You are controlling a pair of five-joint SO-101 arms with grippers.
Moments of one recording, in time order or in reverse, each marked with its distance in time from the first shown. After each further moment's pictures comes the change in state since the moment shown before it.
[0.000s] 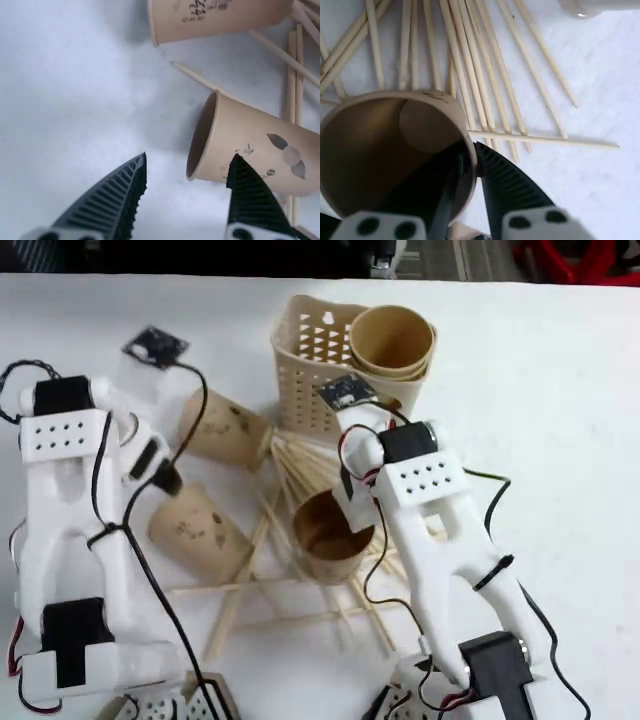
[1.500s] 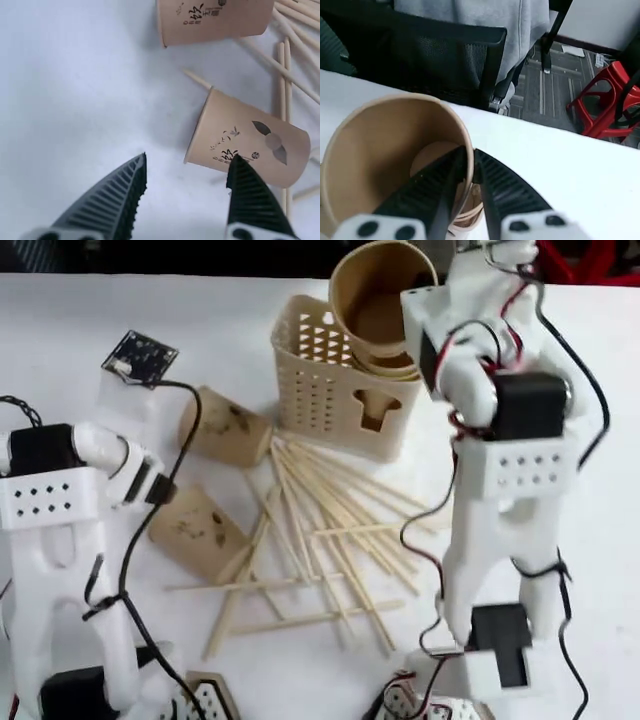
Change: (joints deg) left arm 0.0 -19.3 8.9 -0.2 2.5; right arm 12.8 8.6 -57.1 -9.9 0.0
